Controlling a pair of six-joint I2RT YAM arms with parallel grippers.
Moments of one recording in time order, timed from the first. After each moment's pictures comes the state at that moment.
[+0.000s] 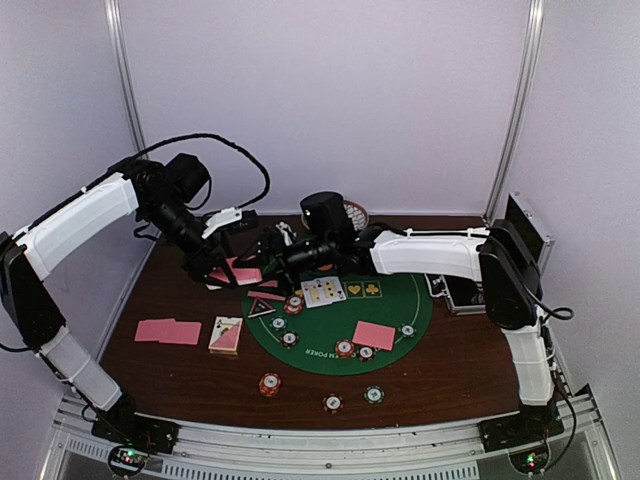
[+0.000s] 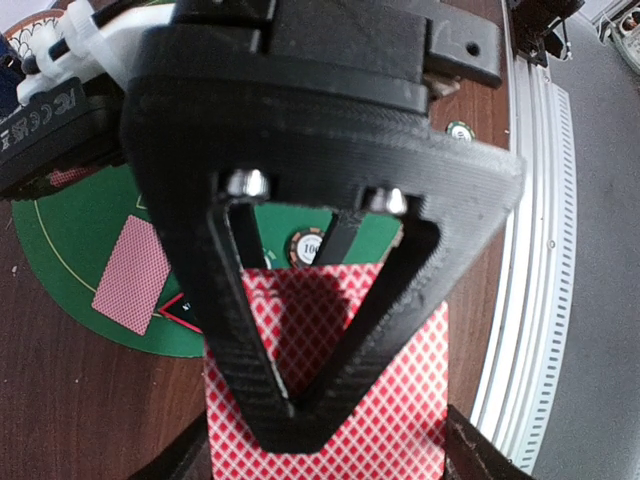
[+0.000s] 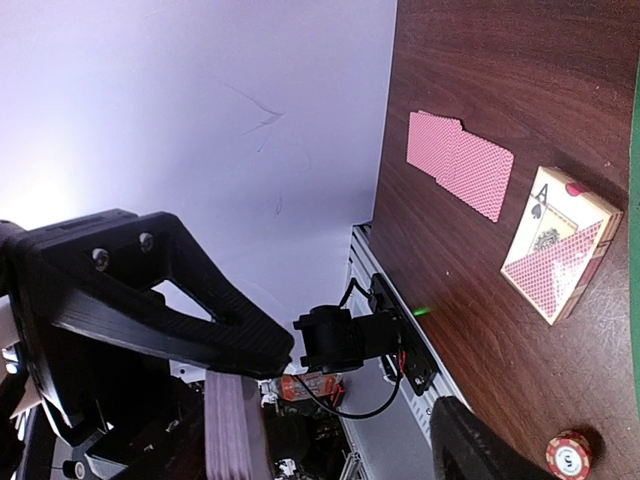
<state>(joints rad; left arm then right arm) -0.48 1.57 1.57 -1.25 0.54 0.73 0.91 2.18 1.78 0.06 -0.78 1.28</state>
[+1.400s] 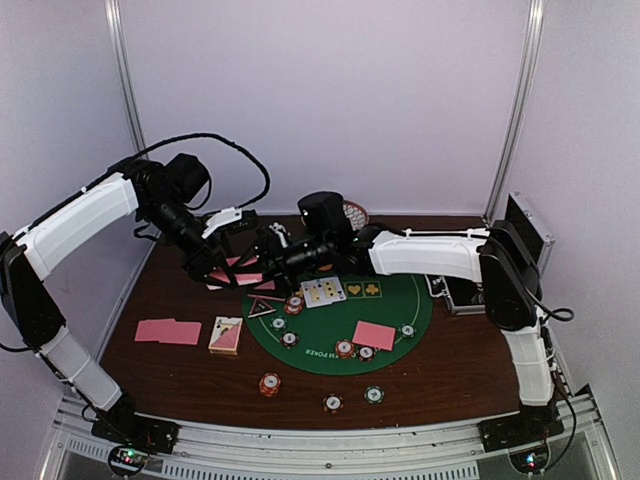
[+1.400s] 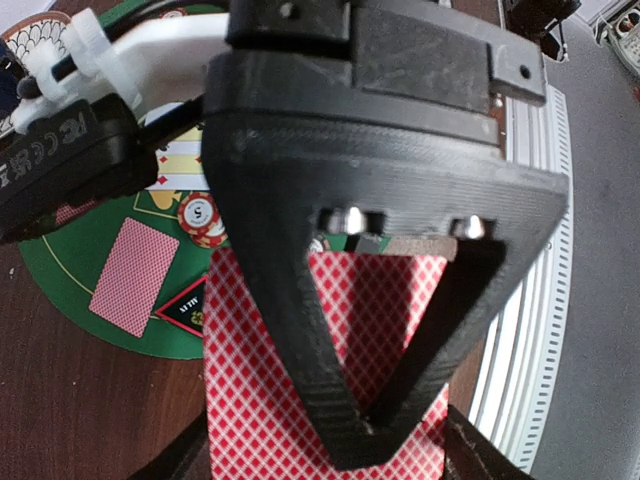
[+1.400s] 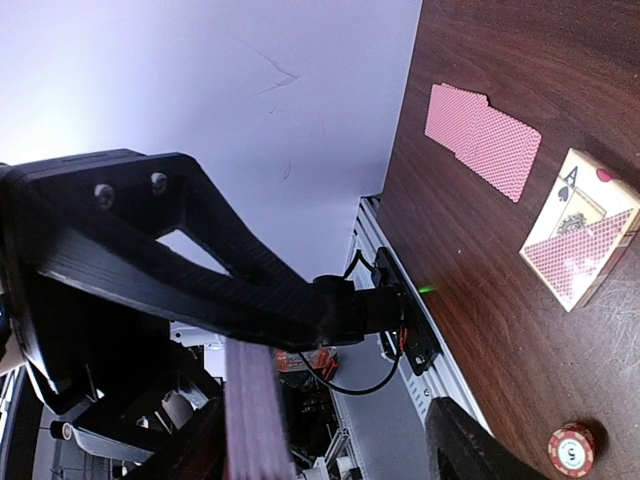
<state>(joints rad) -0.48 1.57 1.57 -1.26 0.55 0.73 0.91 2.18 1.78 0.06 -0.86 1.22</state>
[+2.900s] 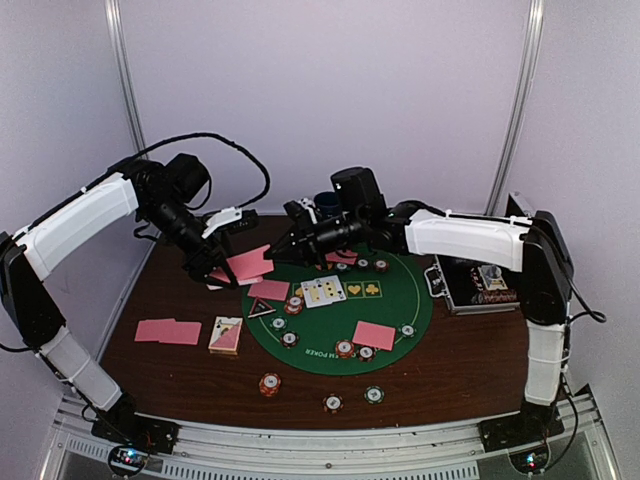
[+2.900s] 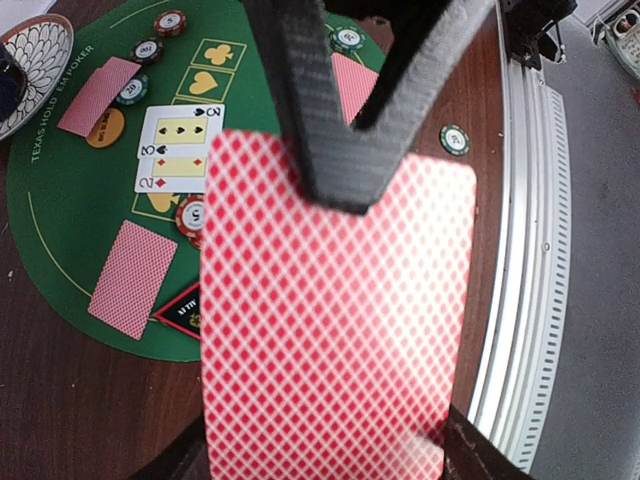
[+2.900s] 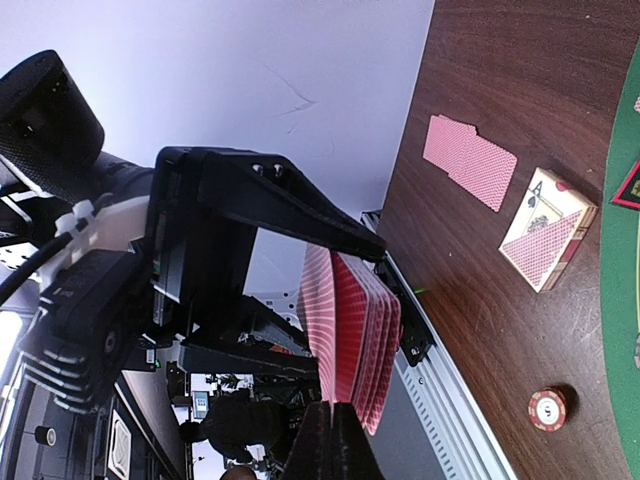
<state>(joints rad) -0.48 1.57 1.57 -1.26 0.56 0.73 0.84 2.01 1.69 -0.05 -0.86 1.13</state>
